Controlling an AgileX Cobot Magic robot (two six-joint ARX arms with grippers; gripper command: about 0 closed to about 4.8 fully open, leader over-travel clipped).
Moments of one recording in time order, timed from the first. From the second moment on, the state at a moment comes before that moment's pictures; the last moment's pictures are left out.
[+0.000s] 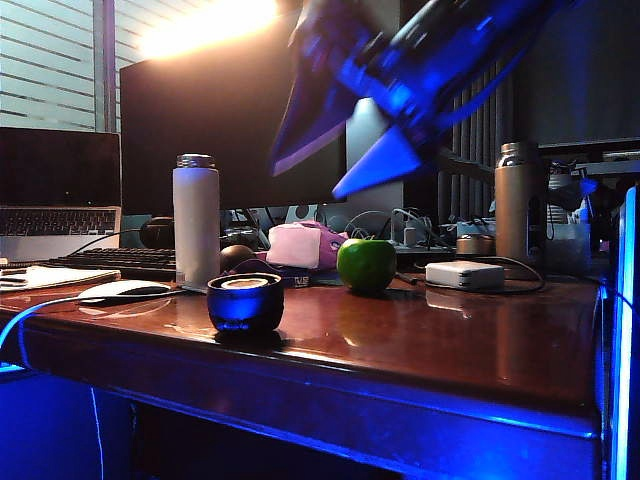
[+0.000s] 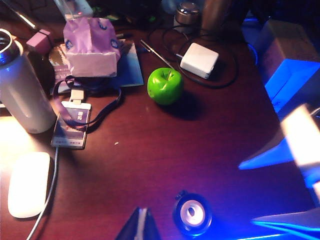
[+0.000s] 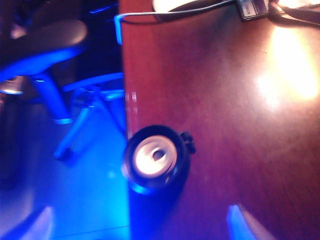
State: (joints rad) left arm -0.16 1.28 1.56 -0.86 0.47 0.21; right arm 0.64 1.46 0.98 -0.12 -0.30 0.01
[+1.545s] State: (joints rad) left arm -0.16 1.28 1.56 -0.86 0.52 0.21; right arm 0.90 1.73 1.00 0.10 -0.29 0.21
